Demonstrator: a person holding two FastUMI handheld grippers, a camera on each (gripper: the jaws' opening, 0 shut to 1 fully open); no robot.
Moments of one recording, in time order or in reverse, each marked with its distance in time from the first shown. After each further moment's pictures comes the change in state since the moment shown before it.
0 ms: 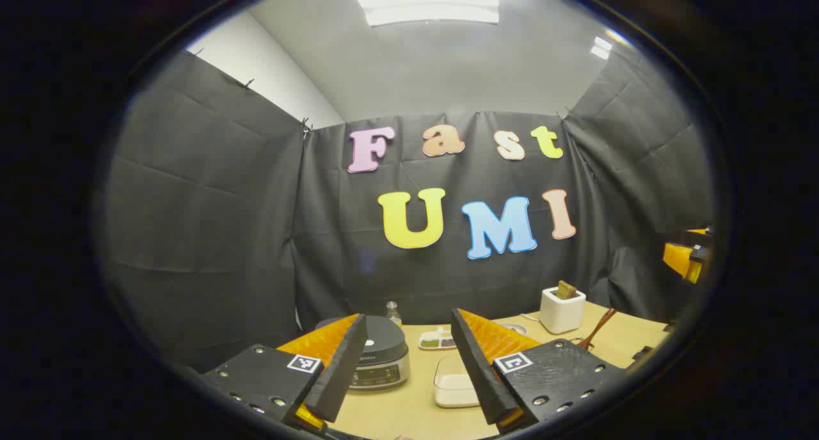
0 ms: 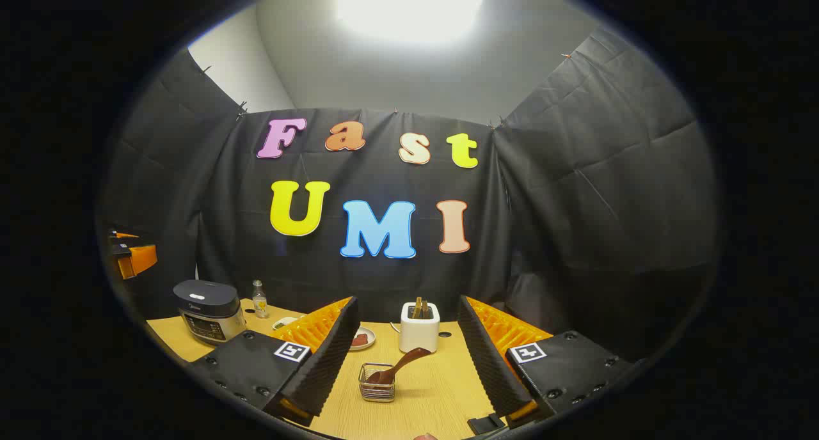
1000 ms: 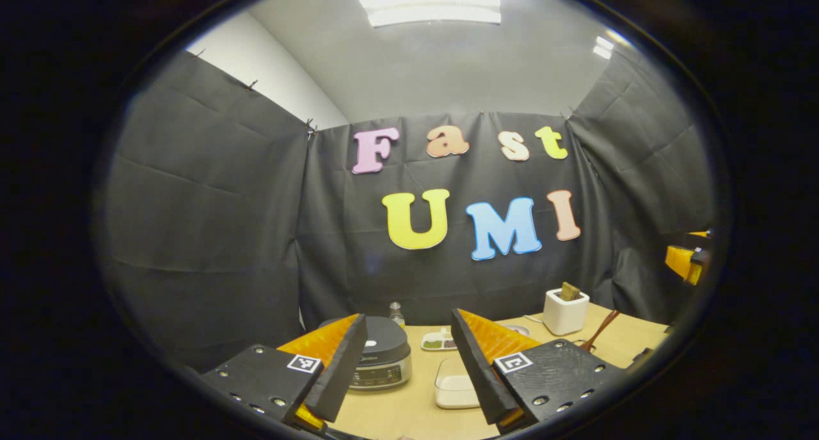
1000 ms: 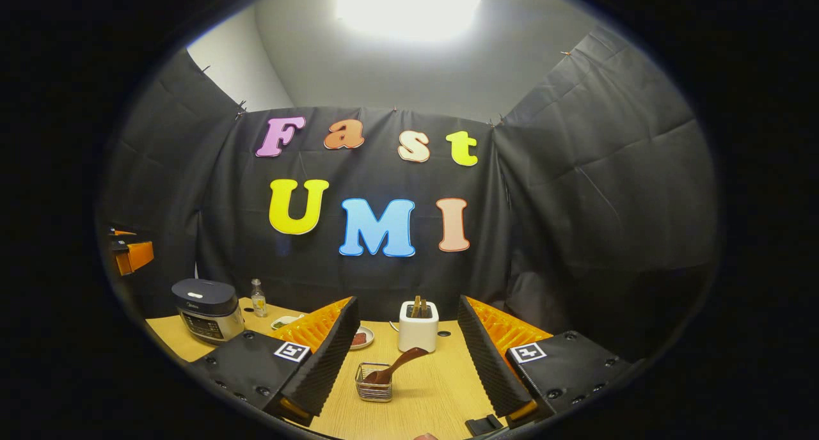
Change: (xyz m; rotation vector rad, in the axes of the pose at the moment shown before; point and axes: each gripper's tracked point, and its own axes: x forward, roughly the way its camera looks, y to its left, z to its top) left arm -0.001 0.000 -0.001 -0.002 0.001 0.026; right arm 0.004 -0.005 -0.007 0.003 0.009 0.001
